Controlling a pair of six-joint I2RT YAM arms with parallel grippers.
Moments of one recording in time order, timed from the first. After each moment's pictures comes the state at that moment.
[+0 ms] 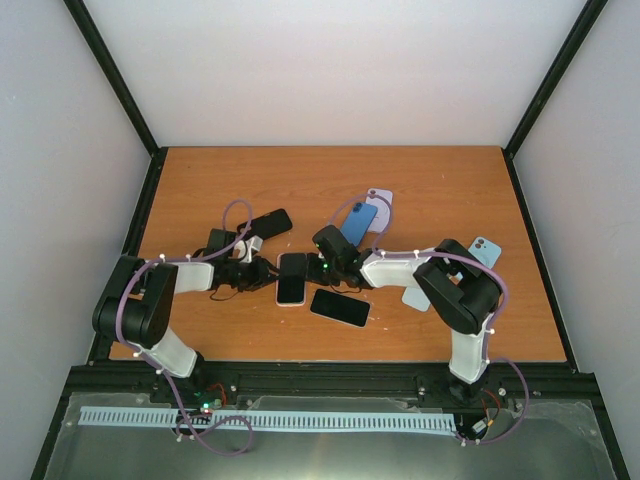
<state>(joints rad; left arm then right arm) -0.21 1.59 0.56 0.03 0.72 -0.53 0.83 1.89 1.02 0.04 -0.21 0.91</state>
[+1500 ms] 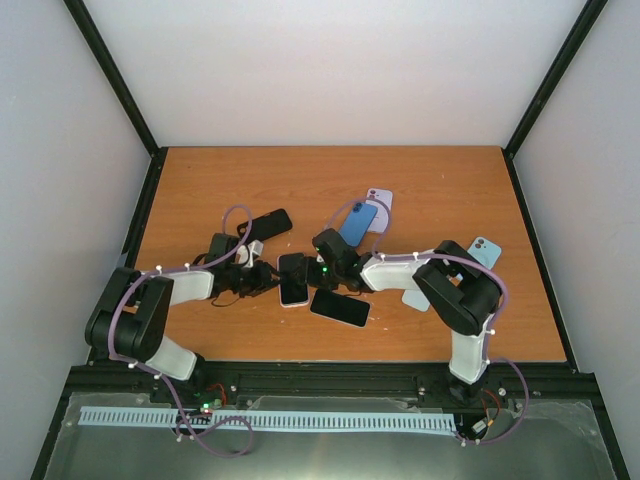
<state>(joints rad) -0.26 1.51 0.51 0.03 0.67 -0.61 0.85 1.87 0.99 0.08 -0.25 0.90</state>
